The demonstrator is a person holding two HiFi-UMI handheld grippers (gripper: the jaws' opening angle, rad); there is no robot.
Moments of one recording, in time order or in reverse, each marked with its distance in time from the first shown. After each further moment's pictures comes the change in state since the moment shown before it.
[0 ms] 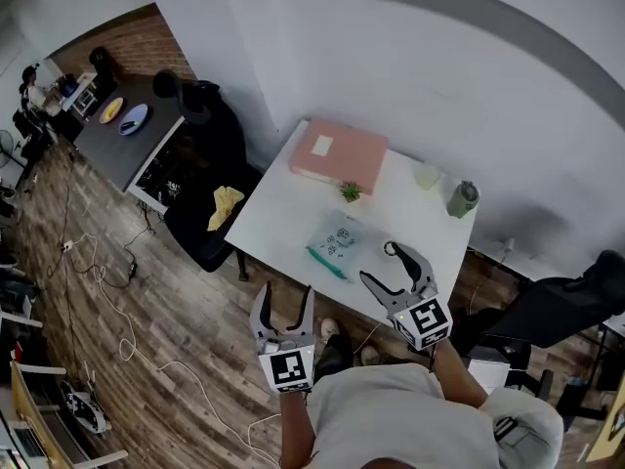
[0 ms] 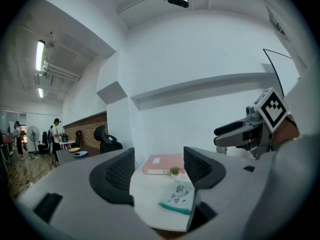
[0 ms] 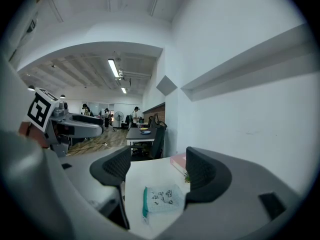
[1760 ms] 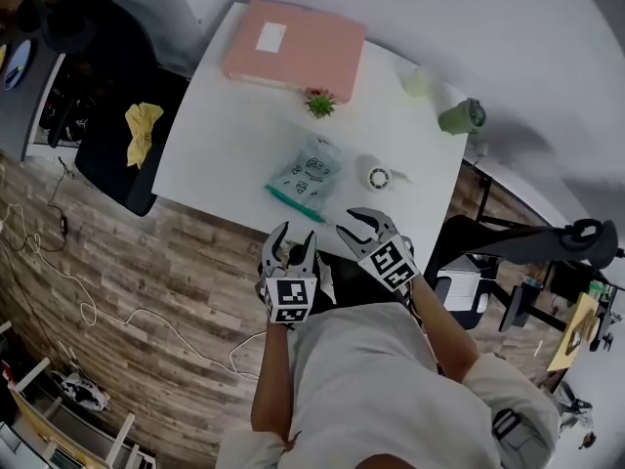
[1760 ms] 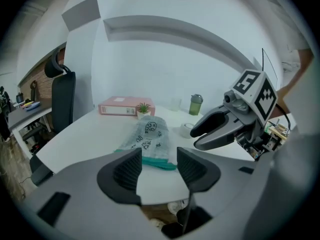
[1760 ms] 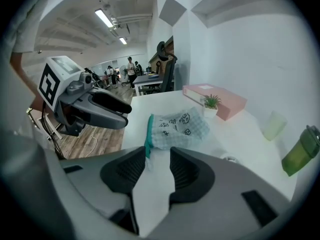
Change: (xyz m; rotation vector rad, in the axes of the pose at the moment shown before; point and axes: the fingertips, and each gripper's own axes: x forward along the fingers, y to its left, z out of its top) left arm 0.105 -0.079 -0.253 -0.106 0.478 -0.476; right arm 0.079 0.022 -0.255 0.031 0.631 0.157
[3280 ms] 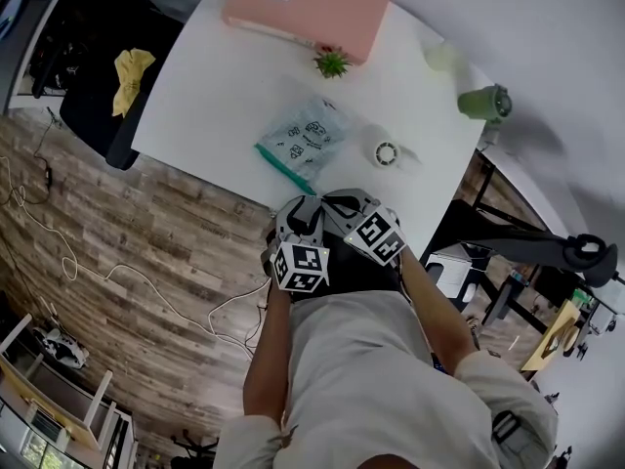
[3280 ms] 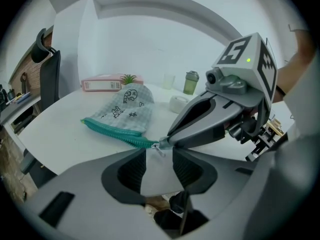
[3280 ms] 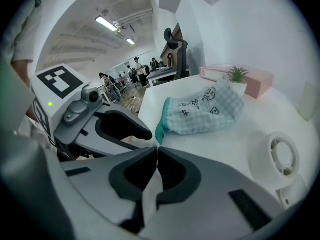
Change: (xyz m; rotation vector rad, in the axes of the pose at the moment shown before) left arm 0.055 -0.047 -0.065 0.001 0.184 -0.052; right arm 0.048 0.028 -0.034 0.037 0.056 0.255
